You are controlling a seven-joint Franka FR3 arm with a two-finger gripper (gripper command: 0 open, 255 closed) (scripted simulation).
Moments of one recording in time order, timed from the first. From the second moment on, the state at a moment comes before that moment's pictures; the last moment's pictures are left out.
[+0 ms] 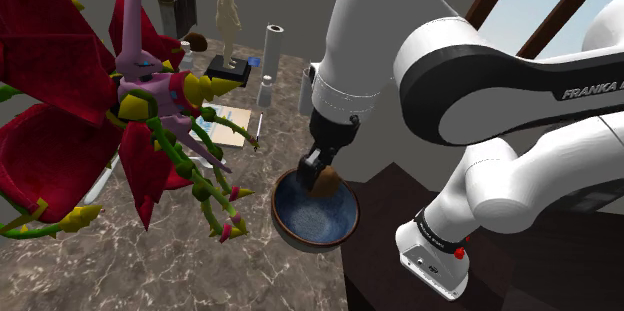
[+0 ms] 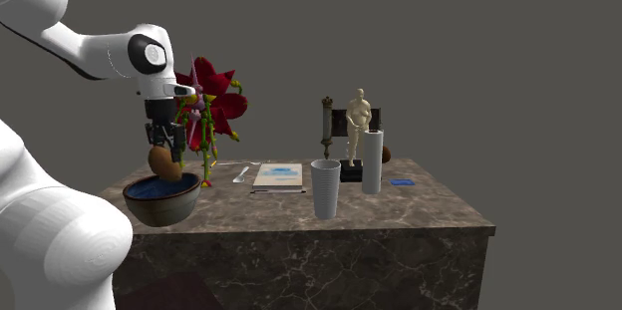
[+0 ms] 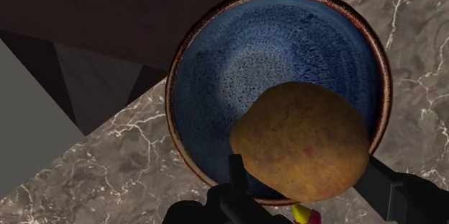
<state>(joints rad) 0.40 -0.50 0.49 -2.42 0.19 1.92 0.47</state>
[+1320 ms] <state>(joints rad) 0.40 -0.46 0.51 -2.47 0.20 2.00 0.48</state>
